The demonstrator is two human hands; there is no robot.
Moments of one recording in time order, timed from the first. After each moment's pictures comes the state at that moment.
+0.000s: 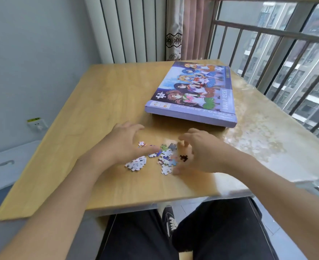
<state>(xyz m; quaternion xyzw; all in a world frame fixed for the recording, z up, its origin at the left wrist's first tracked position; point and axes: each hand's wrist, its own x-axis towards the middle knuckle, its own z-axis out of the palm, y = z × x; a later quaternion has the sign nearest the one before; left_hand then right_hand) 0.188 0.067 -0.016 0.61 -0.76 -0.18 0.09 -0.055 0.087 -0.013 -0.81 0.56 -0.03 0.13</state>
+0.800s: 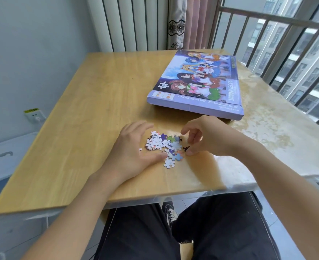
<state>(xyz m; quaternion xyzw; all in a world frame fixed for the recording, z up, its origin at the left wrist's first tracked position) 0.178 0.096 -0.065 0.56 -0.74 -0.19 0.31 -0.060 0.067 -0.015 -0.79 0.55 -0.09 0.24</state>
